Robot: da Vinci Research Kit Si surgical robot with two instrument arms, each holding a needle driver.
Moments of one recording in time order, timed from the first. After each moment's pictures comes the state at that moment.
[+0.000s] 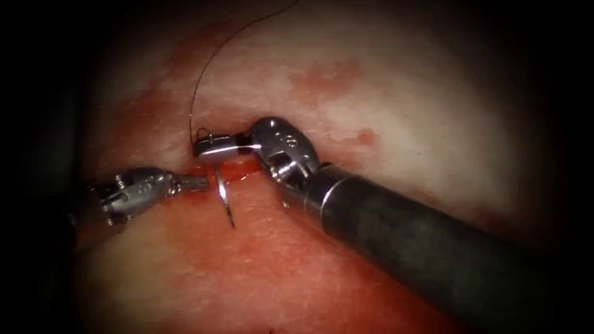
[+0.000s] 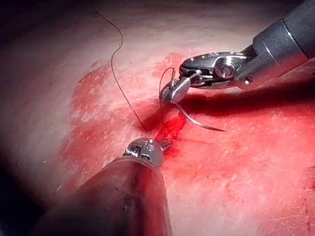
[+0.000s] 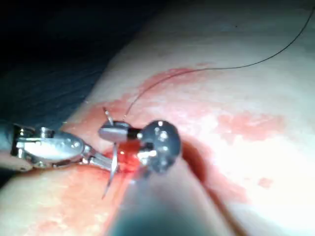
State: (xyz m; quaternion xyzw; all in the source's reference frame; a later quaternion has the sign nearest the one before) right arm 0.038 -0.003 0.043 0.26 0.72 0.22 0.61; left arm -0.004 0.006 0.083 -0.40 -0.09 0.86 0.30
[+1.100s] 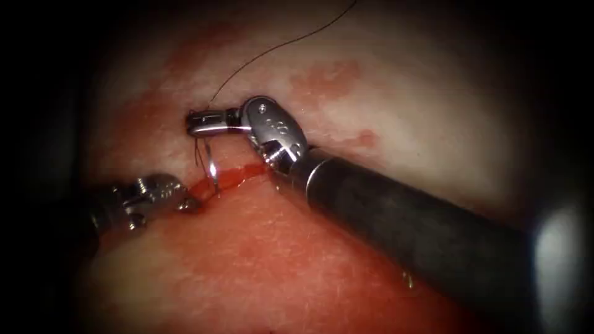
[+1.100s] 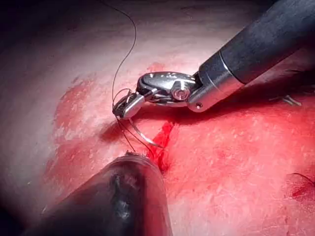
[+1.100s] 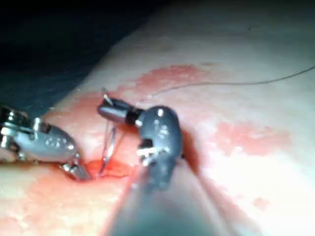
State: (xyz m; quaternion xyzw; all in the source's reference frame) right arm 0.040 0.000 0.046 0.12 0.75 0.13 0.63; left arm -0.007 0.004 0.081 -0.30 -0.26 0.89 0.22
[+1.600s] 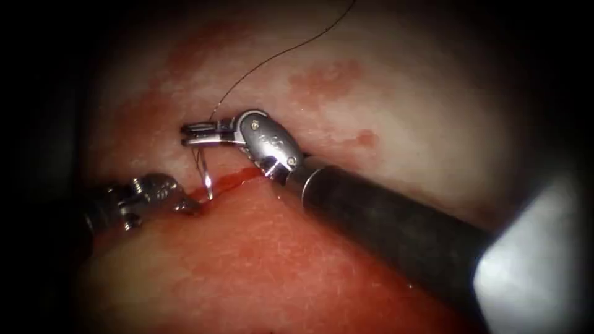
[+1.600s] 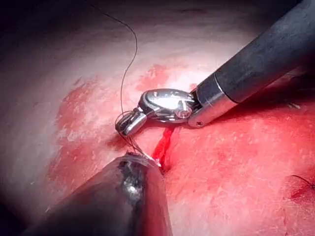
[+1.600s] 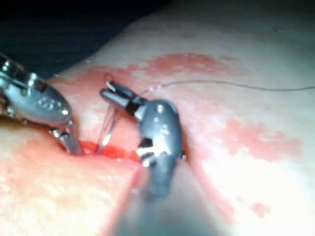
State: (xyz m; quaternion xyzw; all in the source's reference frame) right arm 0.041 -0.003 0.049 0.06 0.76 0.07 0.64; left arm -0.006 0.005 0.081 -0.31 -0.26 0.89 0.22
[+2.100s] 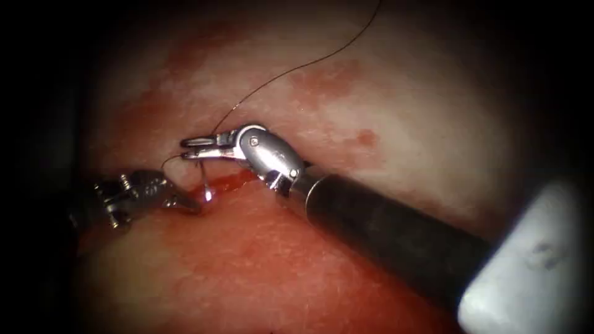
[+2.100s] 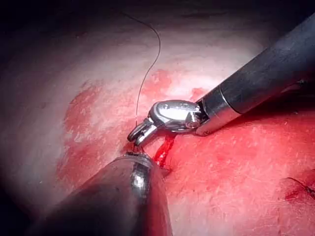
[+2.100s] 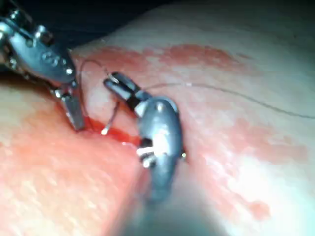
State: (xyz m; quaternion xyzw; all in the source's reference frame) right arm 0.041 -0.005 0.048 0.05 0.77 0.05 0.64; left arm -0.005 0.005 0.078 -0.32 -0.23 0.89 0.24
